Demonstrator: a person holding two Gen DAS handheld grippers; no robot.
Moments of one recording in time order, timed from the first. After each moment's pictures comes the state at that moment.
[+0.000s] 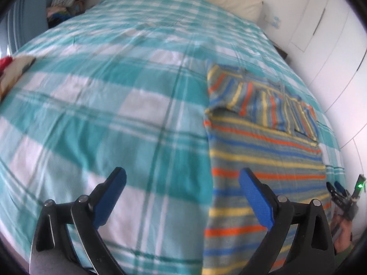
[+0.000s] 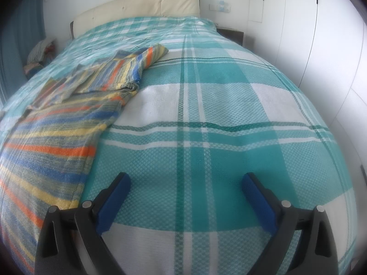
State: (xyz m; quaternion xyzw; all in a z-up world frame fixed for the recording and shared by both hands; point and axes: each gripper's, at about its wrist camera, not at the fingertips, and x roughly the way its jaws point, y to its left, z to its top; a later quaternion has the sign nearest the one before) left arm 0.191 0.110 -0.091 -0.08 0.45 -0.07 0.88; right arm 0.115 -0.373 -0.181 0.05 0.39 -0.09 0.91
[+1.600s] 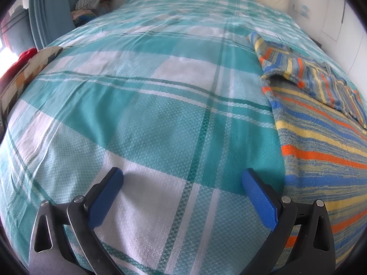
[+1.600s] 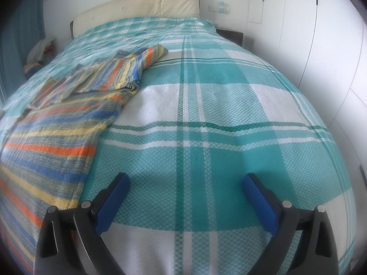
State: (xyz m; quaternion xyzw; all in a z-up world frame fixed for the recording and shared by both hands) left arm 0.195 0.117 -0.155 -0.01 0.46 0.04 0.89; right arm 0.115 -0.372 -0.182 0.05 0.39 -0.09 0.91
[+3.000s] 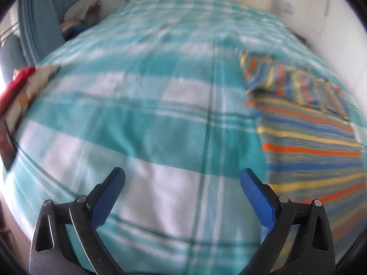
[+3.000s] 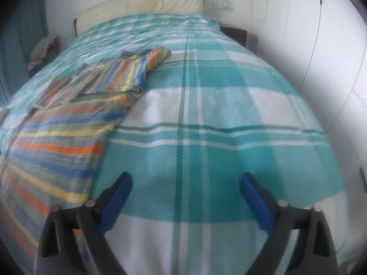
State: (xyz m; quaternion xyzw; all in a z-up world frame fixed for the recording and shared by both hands) left arm 0.160 0.147 -0.080 0.02 0.44 -0.02 0.90; right arm 0.091 -0.379 -0.130 0.04 0.40 -0.05 0.92
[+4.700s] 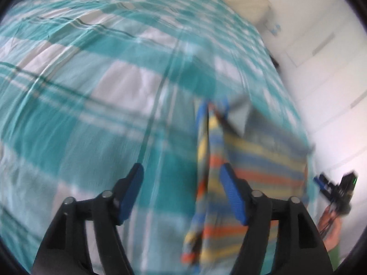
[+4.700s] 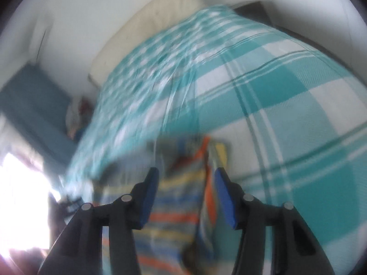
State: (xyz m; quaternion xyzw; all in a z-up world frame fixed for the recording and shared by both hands) left arm 0.381 0.097 -0.116 -0.15 0.50 -0.16 0.84; right arm 0.291 -0.429 -0.105 0.26 0.40 0.09 0.87
